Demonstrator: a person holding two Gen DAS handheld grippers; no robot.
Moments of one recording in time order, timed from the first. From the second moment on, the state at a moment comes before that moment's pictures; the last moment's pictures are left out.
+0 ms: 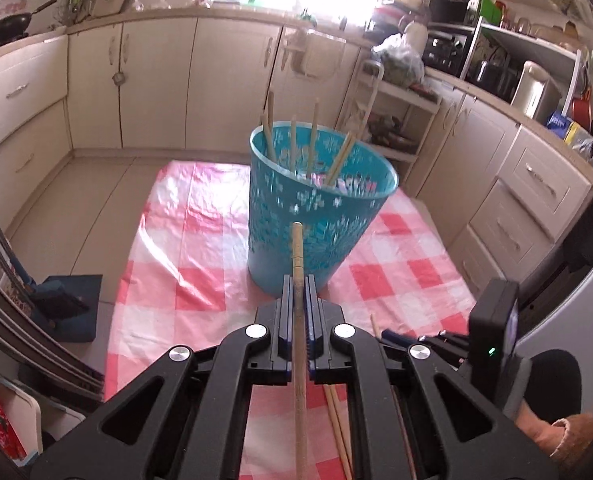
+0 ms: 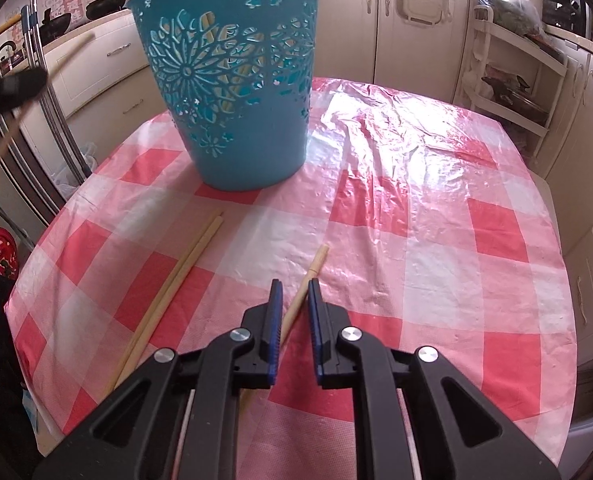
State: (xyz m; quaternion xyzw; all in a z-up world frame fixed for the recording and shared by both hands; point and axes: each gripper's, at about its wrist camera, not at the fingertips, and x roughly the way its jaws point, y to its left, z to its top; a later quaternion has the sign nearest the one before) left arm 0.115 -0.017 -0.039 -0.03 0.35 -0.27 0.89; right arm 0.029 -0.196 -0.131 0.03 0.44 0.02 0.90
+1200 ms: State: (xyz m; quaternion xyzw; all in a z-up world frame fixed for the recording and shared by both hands) left arm 0.213 -0.112 0.000 -0.02 0.20 -0.20 0.96; right arm 0.032 -0.198 -0.130 0.05 0.44 0.03 0.90
